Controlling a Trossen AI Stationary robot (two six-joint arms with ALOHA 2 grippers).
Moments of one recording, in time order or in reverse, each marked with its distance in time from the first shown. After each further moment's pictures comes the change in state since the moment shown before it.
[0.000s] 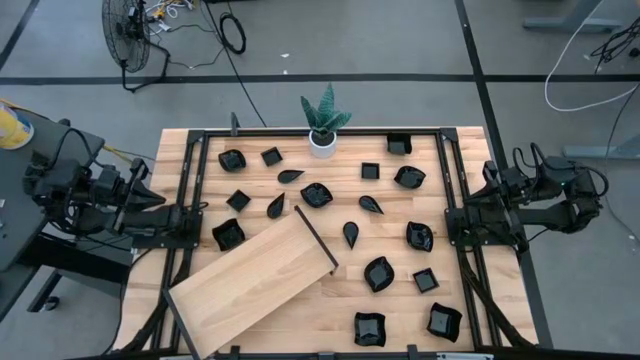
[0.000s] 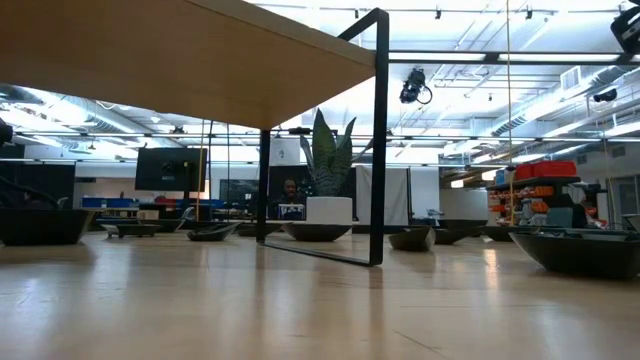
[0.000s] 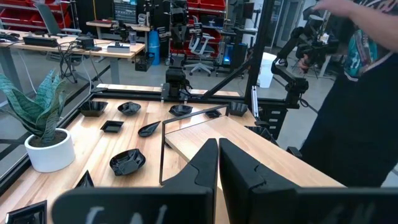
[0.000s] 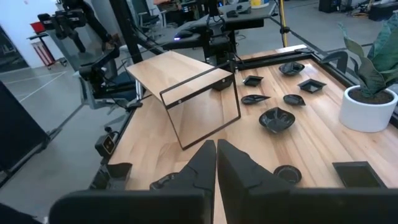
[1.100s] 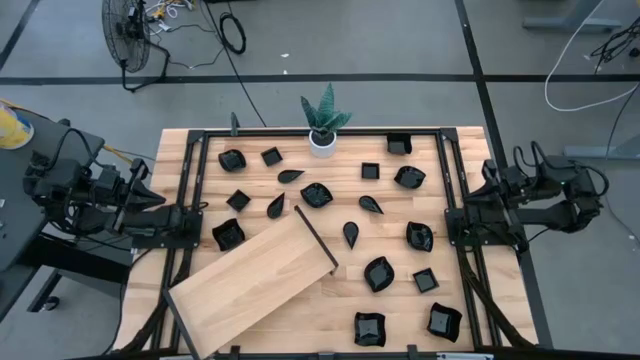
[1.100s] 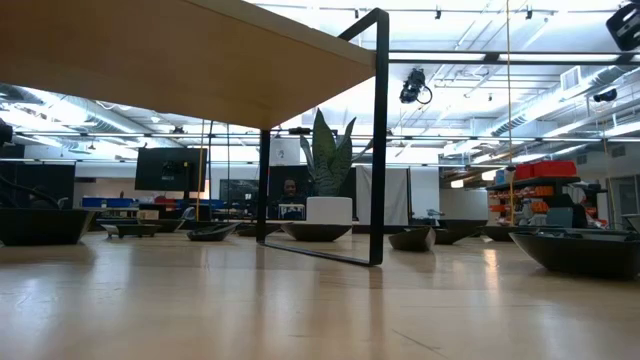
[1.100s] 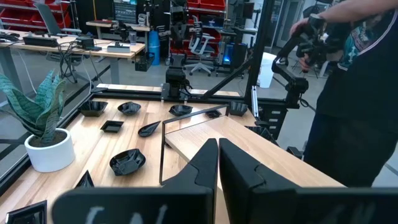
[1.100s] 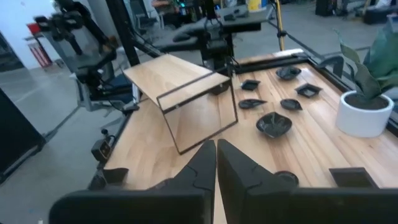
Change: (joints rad) left arm 0.000 0.000 0.000 0.000 0.000 0.000; right arm -0.002 0.032 0.000 0.033 0.015 -0.009
